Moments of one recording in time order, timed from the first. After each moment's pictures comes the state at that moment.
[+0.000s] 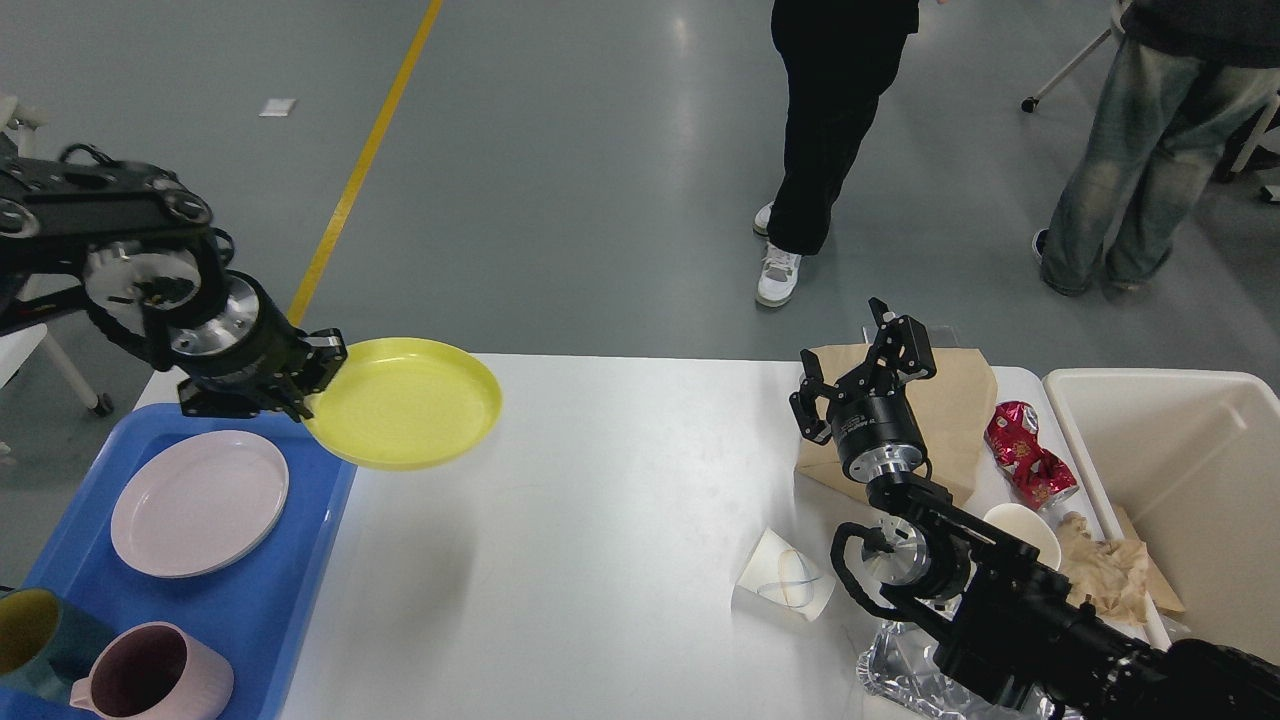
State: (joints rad) left arm -1.80 0.70 0.72 -1.22 -0.03 -0.50 0.76; right arm 0.59 -0.07 0.55 0.71 0.04 0.03 0.69
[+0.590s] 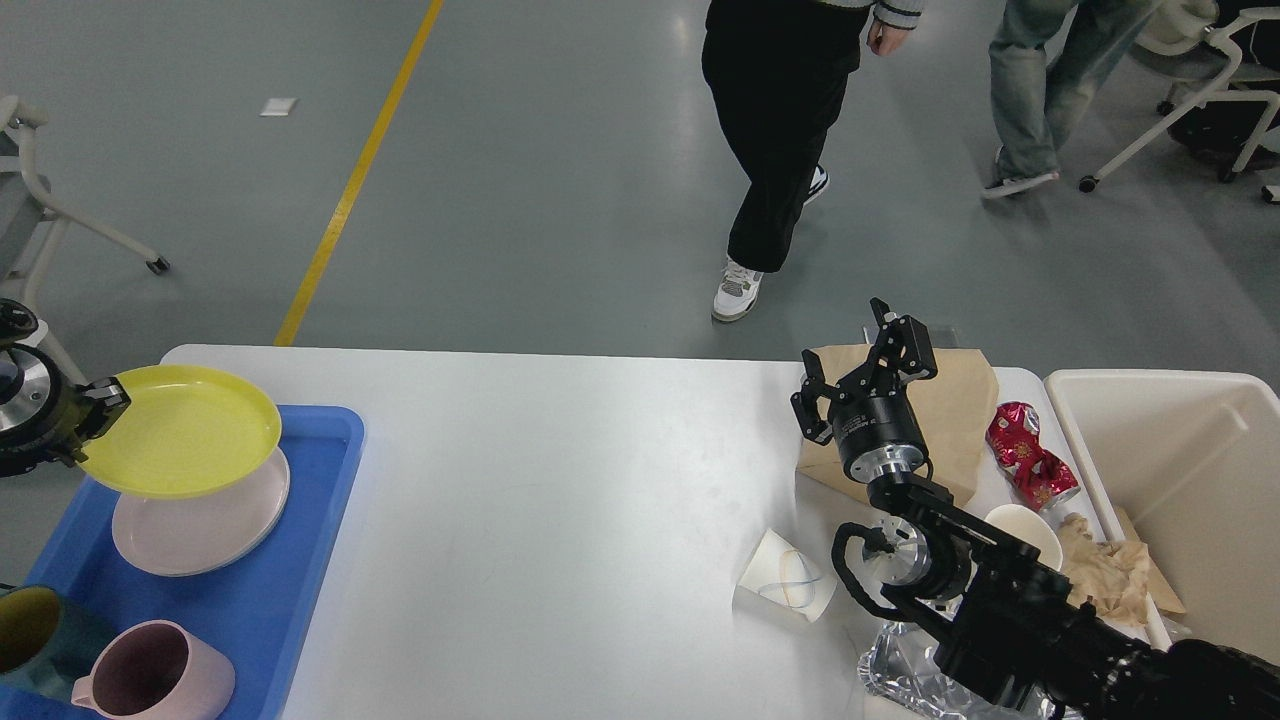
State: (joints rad) left arm -1.43 0.81 0.74 -0.98 0.15 -0.22 0.59; right arm 0.59 -0.07 0.55 0.70 0.04 0.03 0.69
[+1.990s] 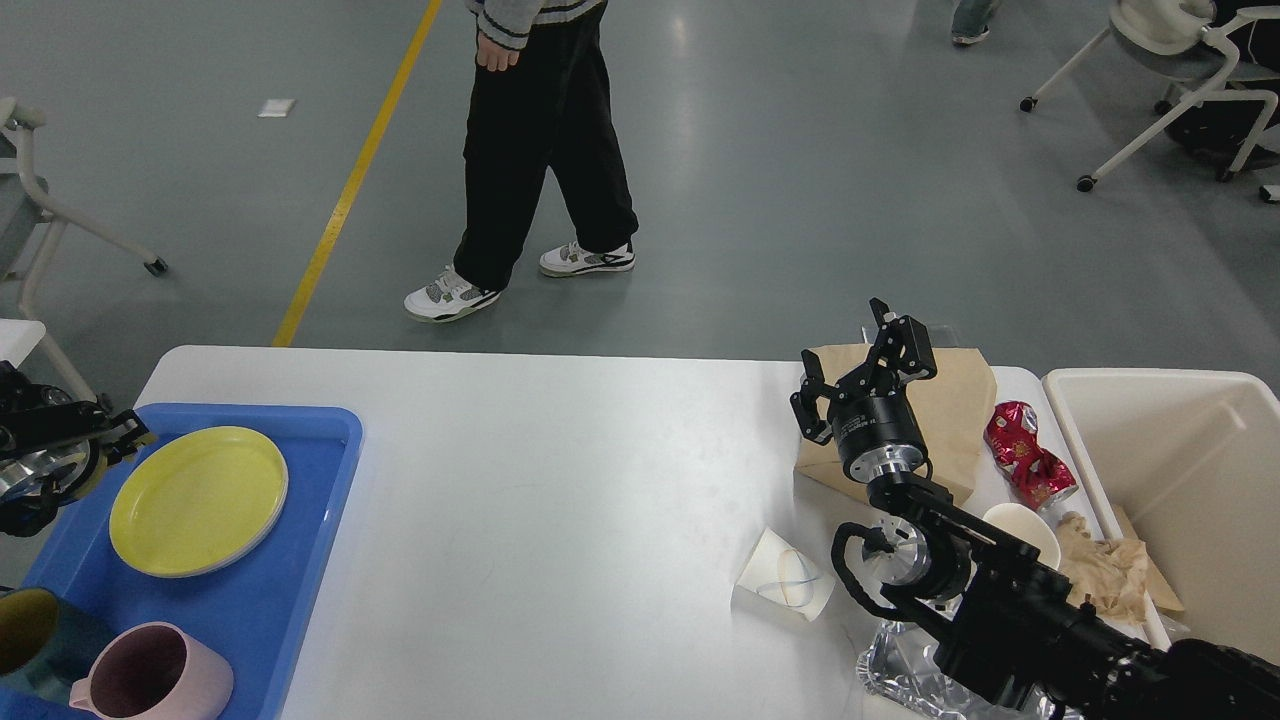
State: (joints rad) left arm -1.27 0.70 0.74 -0.88 0.15 -0.02 0.54; right arm 0.59 -0.07 0.55 0.71 0.04 0.03 0.69
